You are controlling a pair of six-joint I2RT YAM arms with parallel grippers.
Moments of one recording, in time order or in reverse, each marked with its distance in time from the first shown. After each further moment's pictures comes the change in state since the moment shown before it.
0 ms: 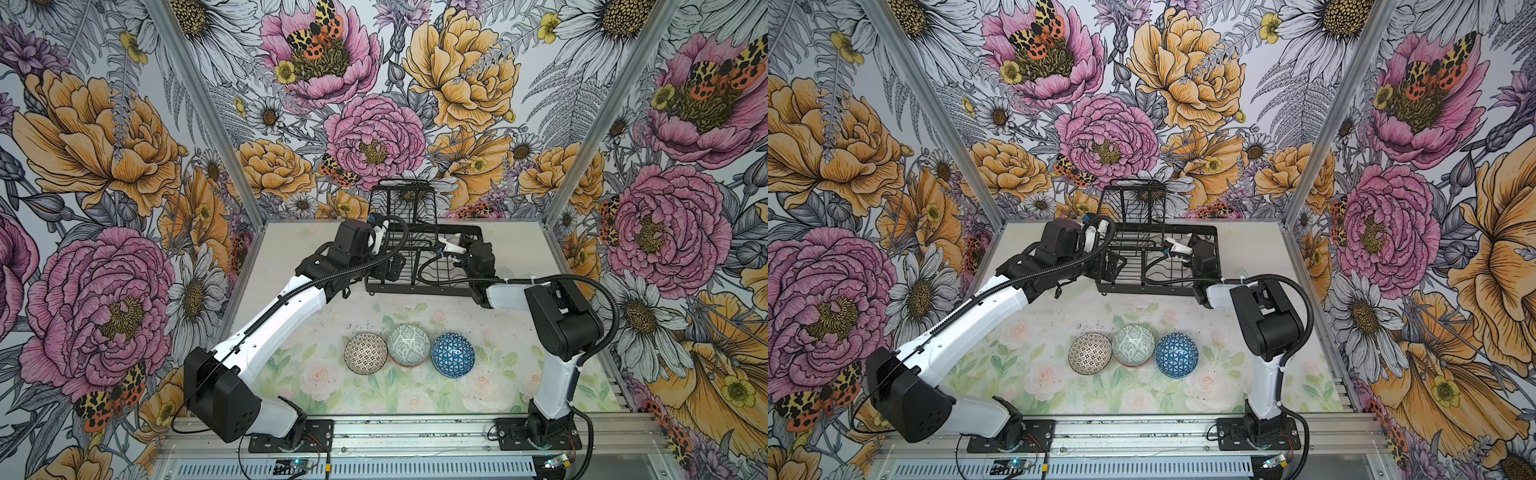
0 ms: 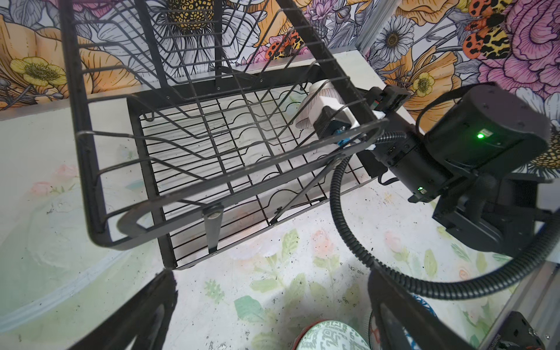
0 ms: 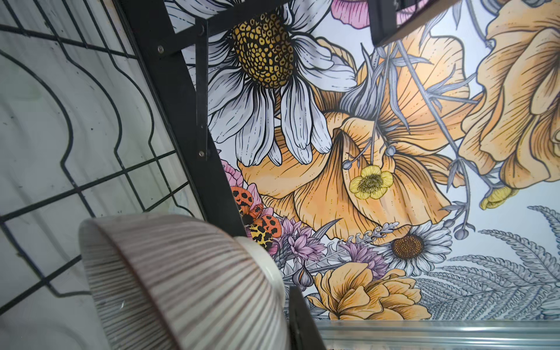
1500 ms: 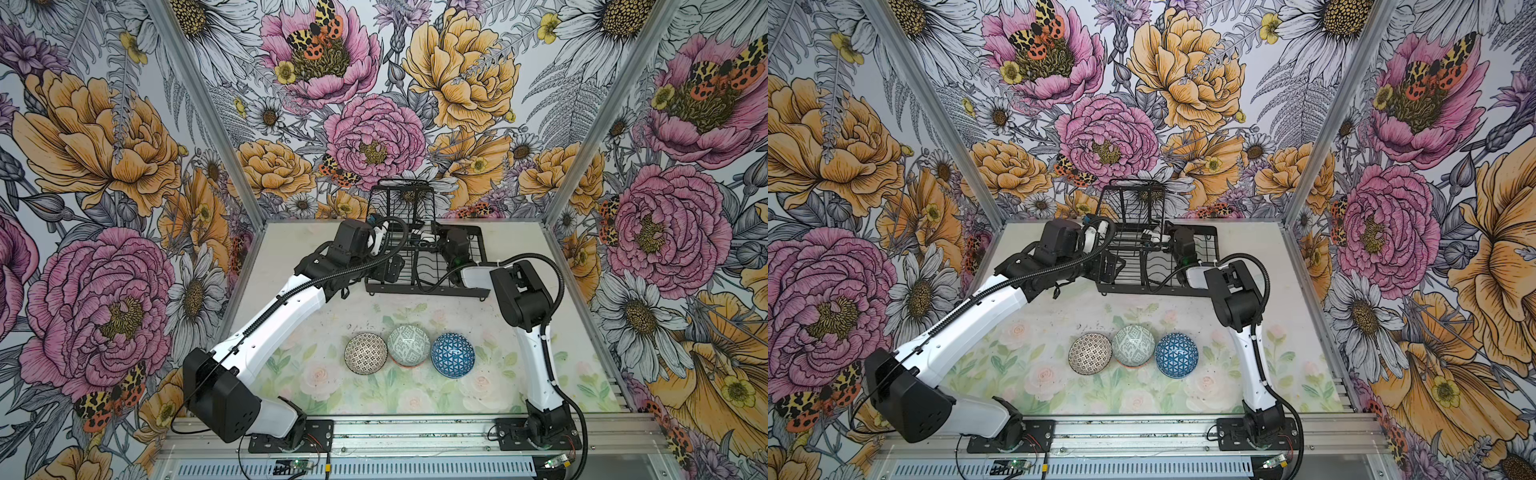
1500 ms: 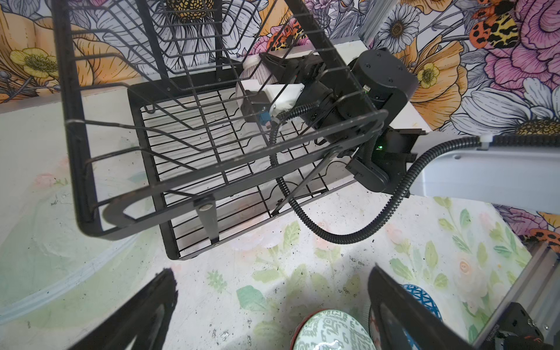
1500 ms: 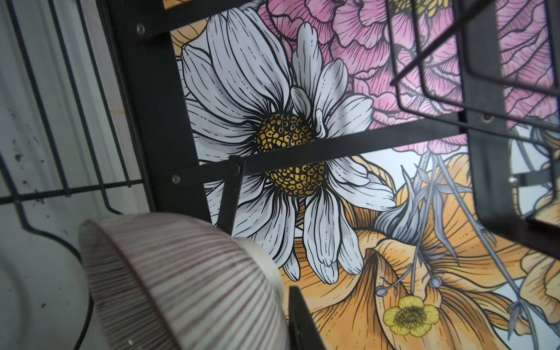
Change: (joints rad) left arm -0.002 0.000 0.017 -0.047 -0.004 0.006; right arm 0.030 0.396 0.471 -0.005 -0.207 -0.079
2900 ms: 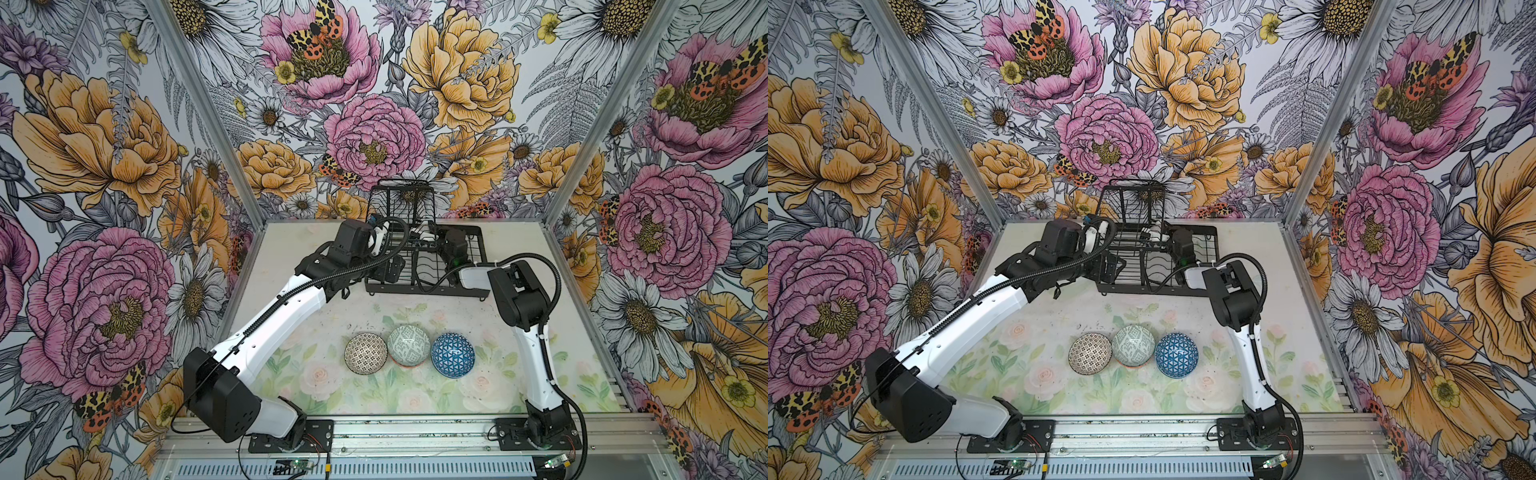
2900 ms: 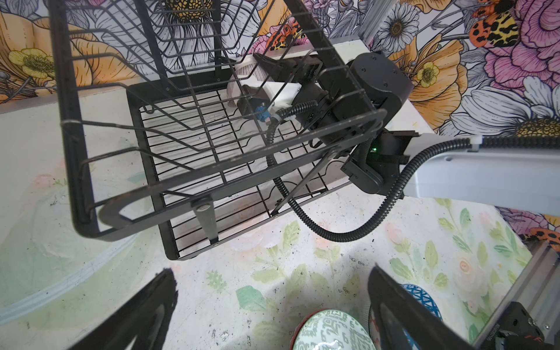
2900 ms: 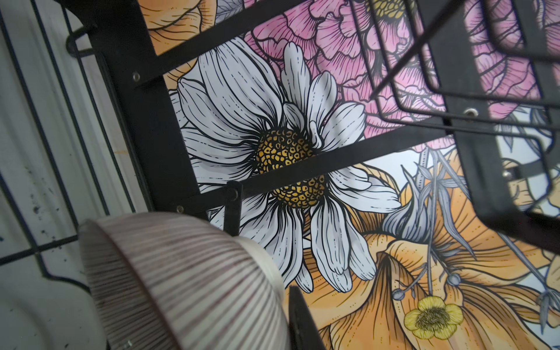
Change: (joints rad) left arm -0.005 0.005 0.000 0.000 0.000 0.001; right arm 0.008 0.020 0.005 0.036 -0.021 0.115
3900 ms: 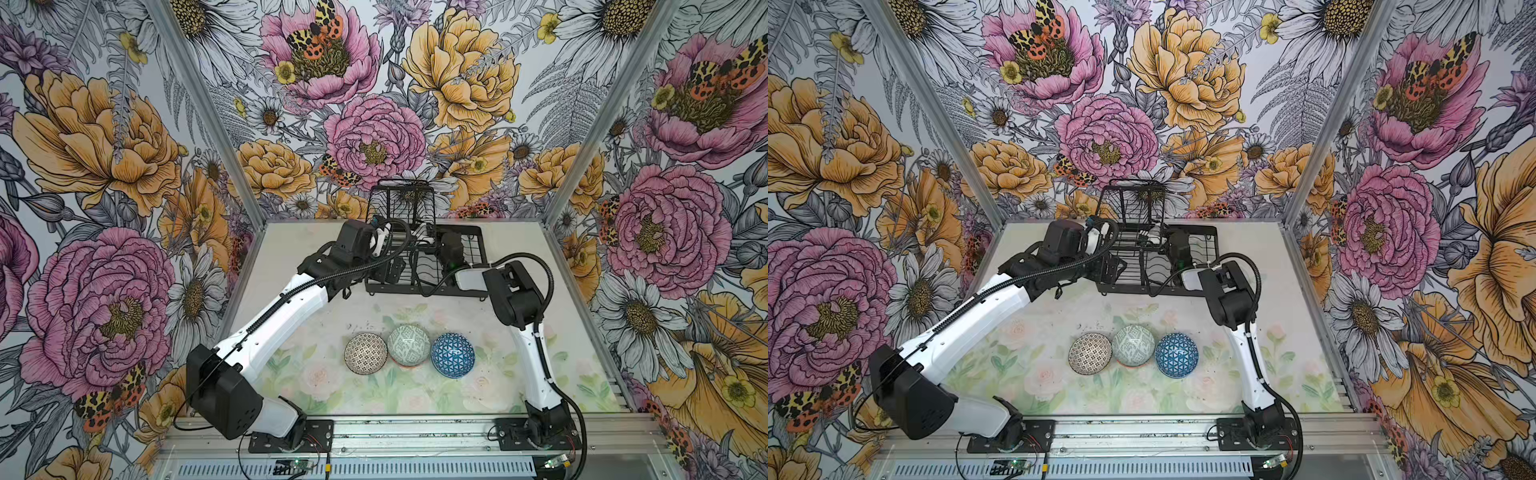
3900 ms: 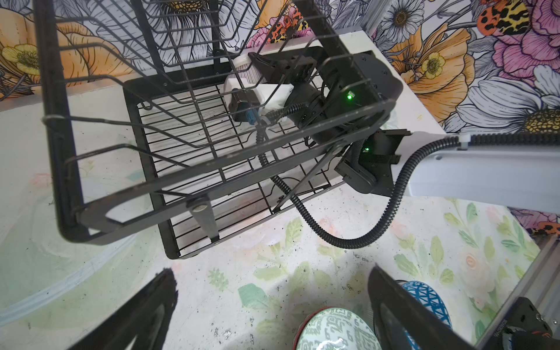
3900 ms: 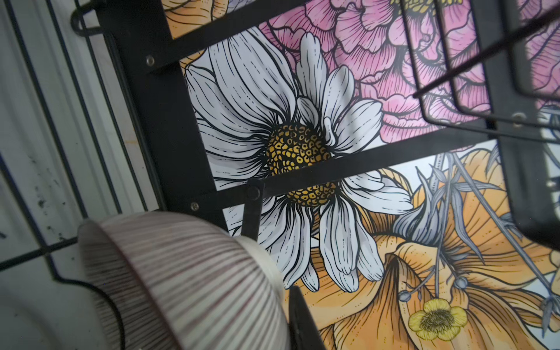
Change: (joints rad) left arm -0.002 0.013 0.000 -0.005 0.000 0.015; right arm 0.015 0.048 0.027 0.013 0.035 -0.040
